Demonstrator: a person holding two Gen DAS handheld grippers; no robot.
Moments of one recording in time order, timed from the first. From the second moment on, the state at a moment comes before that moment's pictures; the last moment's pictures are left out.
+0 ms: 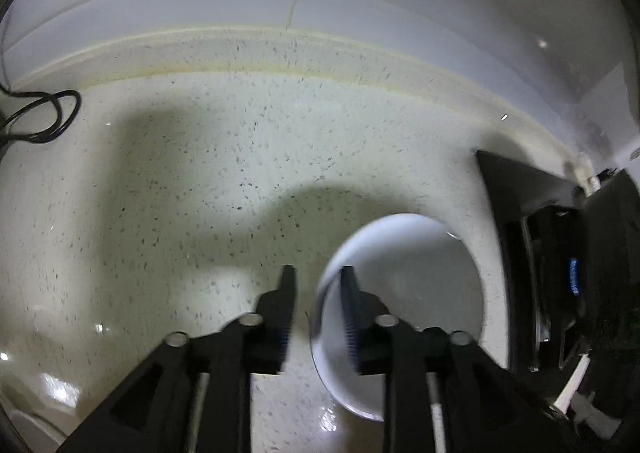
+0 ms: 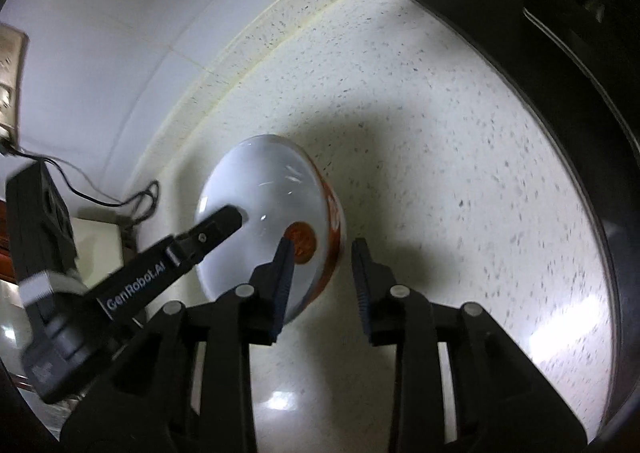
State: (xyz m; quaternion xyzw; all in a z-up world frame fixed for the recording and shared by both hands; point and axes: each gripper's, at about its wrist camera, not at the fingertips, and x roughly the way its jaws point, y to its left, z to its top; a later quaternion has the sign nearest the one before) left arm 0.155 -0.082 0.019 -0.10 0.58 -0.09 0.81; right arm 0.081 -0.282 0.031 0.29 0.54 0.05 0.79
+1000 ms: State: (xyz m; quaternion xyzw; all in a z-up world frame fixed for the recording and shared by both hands) left arm 0.035 -0.076 0.035 -0.06 0.55 -0.14 0.82; right arm -0.015 -0.289 0.026 0.32 0.56 0.09 0.76
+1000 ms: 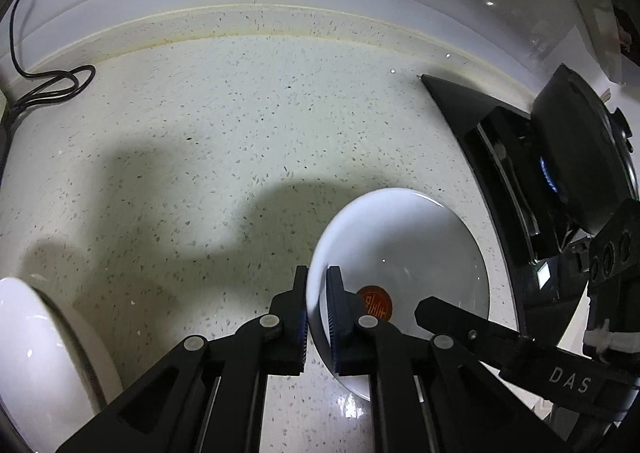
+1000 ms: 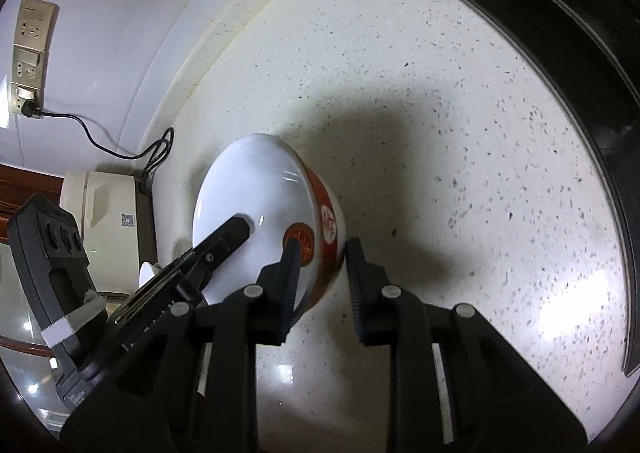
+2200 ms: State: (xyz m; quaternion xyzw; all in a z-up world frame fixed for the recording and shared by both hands) left arm -0.021 -0.007 0.097 -0.08 0.48 -0.09 0.87; right arm -0.036 -0.226 0.078 0.29 0.53 0.16 0.78
